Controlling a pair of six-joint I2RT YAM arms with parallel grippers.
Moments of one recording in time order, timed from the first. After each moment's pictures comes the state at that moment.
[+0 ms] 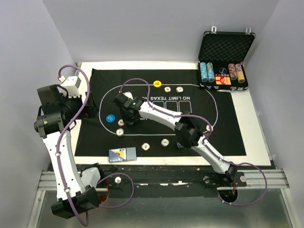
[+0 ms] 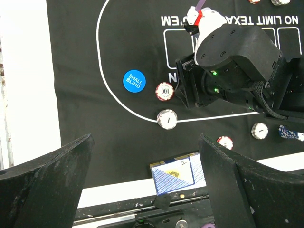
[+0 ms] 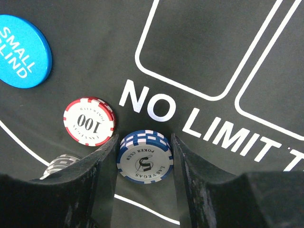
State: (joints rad) left arm 0.34 0.97 1.32 -1.08 0.49 0.12; right arm 1.02 2.54 2.32 -0.87 0.21 0.56
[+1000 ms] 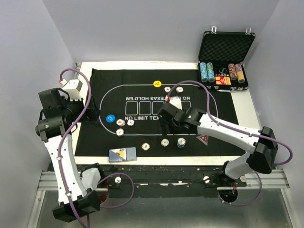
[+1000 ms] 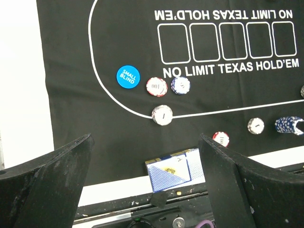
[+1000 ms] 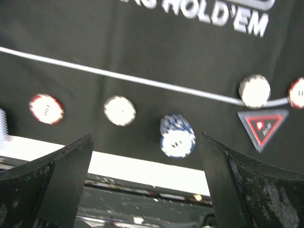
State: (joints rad) left arm 0.34 0.92 1.28 -1.08 0.51 0.12; right arm 1.01 1.50 1.31 -0.88 0.43 0.65
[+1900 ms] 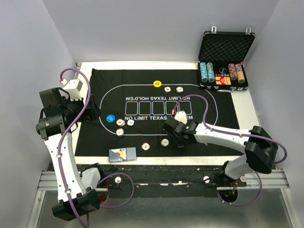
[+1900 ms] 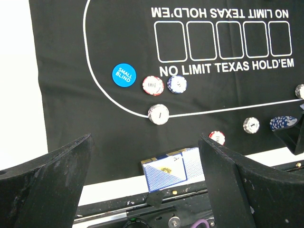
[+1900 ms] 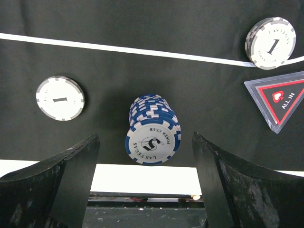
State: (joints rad) left arm 0.34 0.94 1.26 -1.07 0.53 0.11; right arm 1.01 1.49 0.96 -0.78 0.42 0.79
